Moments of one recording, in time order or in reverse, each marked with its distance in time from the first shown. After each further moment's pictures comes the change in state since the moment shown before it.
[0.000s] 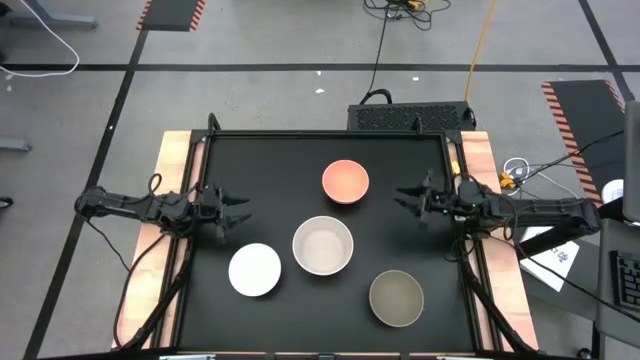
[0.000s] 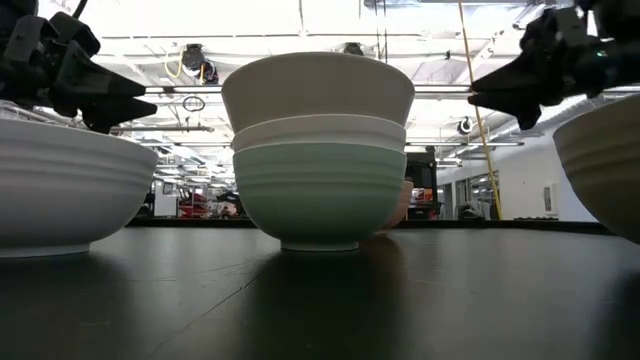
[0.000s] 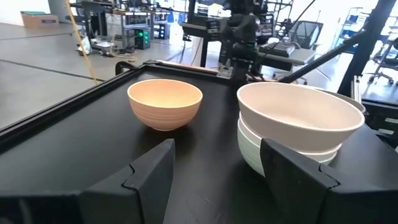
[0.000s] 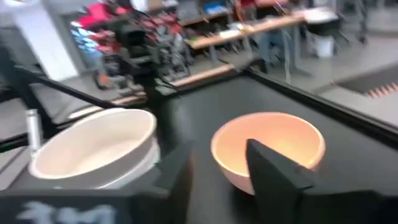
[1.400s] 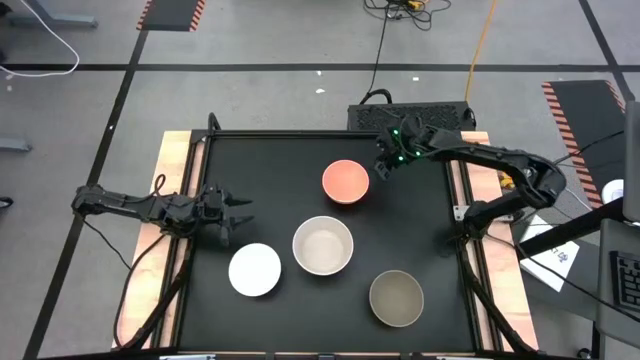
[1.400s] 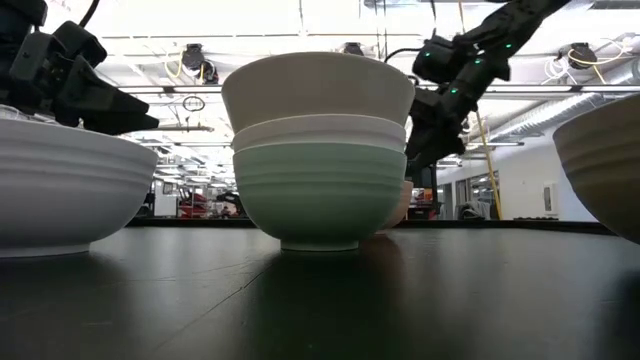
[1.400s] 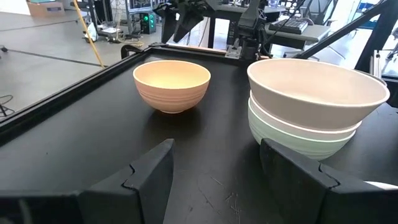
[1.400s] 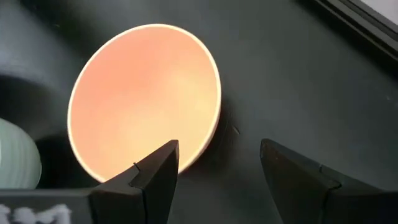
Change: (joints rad) left arm 0.001 0.092 0.000 0.005 -0.019 0.007; right arm -0.572 1.051 0.750 -0.501 -0.428 -0.150
